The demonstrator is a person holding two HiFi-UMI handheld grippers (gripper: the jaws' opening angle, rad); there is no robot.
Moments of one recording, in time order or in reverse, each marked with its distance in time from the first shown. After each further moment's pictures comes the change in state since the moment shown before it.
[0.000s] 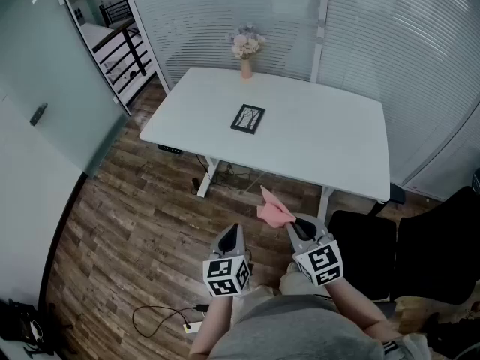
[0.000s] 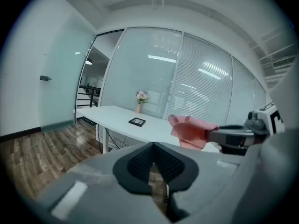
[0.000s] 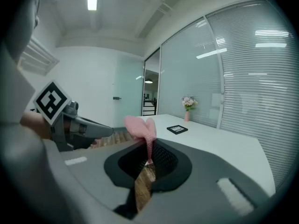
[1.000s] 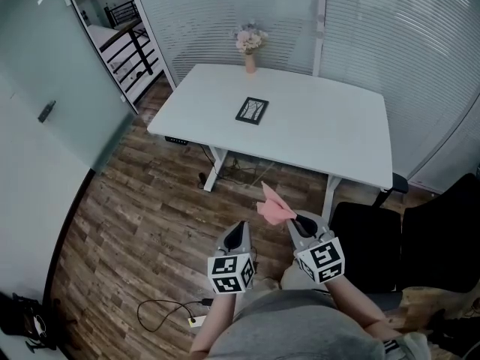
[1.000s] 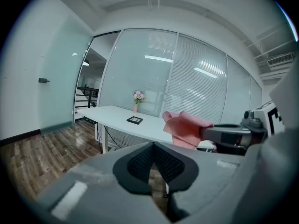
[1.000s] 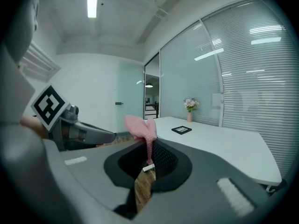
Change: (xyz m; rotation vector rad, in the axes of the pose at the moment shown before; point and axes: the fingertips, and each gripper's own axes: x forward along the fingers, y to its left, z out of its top) left arm -0.043 -0.025 -0.022 0.032 0.008 -0.025; right arm -0.038 0.033 -0.008 0.045 -0.052 0.021
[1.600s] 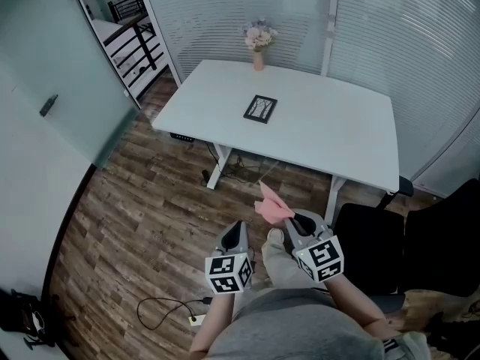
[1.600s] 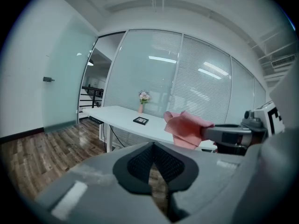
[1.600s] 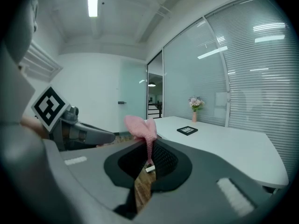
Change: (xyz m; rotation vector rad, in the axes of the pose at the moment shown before) left arm -0.003 0.039 0.000 -0.025 -0.008 0.033; right arm 0.033 0.021 0.003 -0.005 0.009 0.036
